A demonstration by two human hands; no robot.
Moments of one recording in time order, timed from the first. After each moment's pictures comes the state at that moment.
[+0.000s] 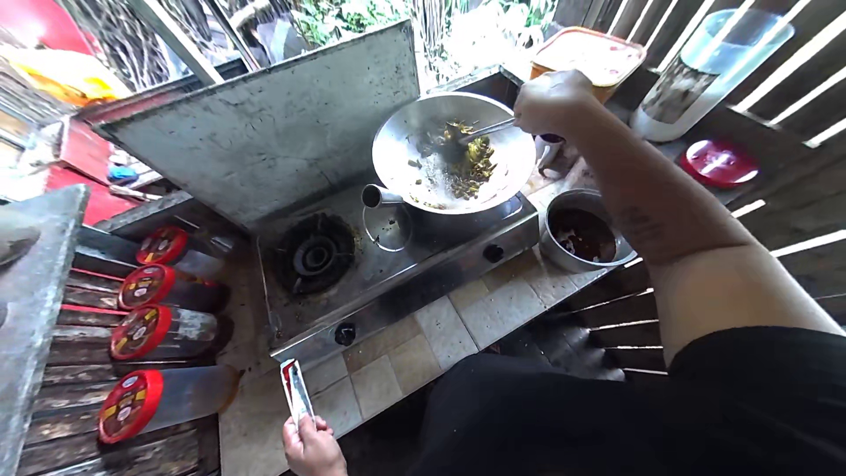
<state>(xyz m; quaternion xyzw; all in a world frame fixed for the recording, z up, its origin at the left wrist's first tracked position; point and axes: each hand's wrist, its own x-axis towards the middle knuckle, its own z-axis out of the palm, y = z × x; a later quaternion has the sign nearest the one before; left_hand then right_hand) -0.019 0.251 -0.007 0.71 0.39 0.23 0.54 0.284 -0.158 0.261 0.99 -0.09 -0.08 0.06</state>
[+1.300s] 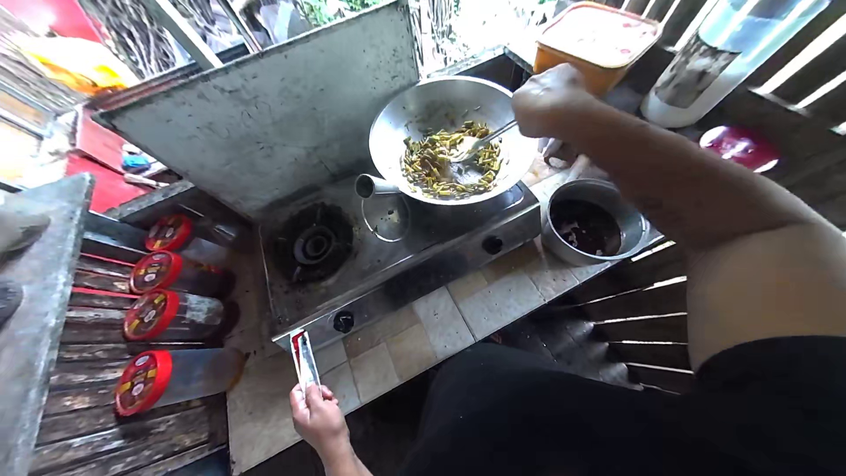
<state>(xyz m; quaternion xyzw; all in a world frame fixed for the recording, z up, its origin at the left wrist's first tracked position) -0.004 0.226 0.010 0.73 0.35 0.24 0.54 0.259 -0.149 0.257 0.98 -0.04 -0.12 0.13</state>
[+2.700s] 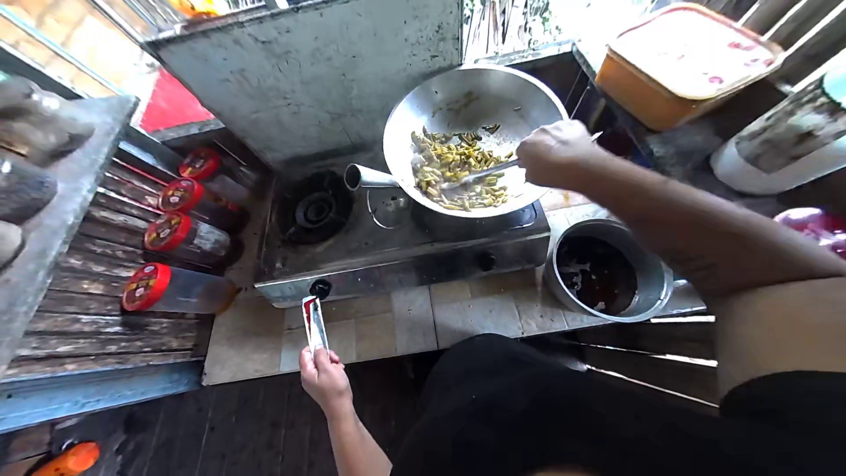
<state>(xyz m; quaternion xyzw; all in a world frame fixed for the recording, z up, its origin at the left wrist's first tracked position) 0.003 0.100 0.010 0.68 0.45 0.29 0.50 0.298 -0.201 0.205 0.97 0.18 -0.15 0.08</state>
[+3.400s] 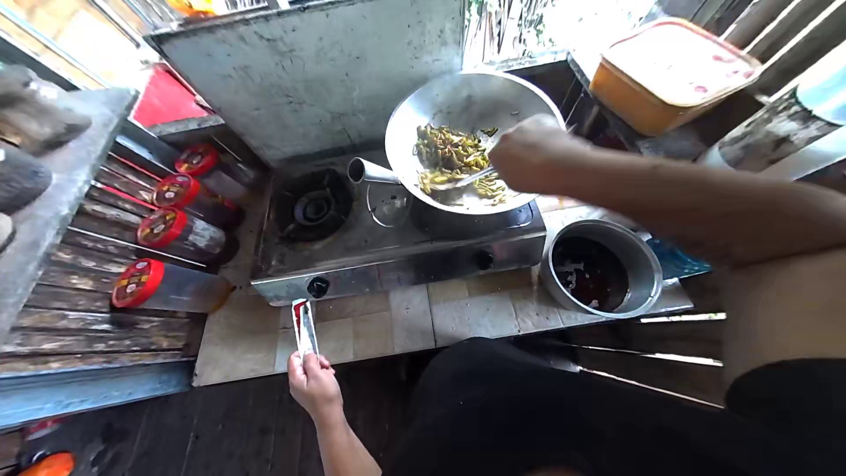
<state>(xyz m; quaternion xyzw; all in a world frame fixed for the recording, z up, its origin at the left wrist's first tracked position) -0.011 0.113 0.015 0.69 0.44 0.29 0.51 0.253 -0.157 0.241 0.94 0.26 -0.15 0.14</state>
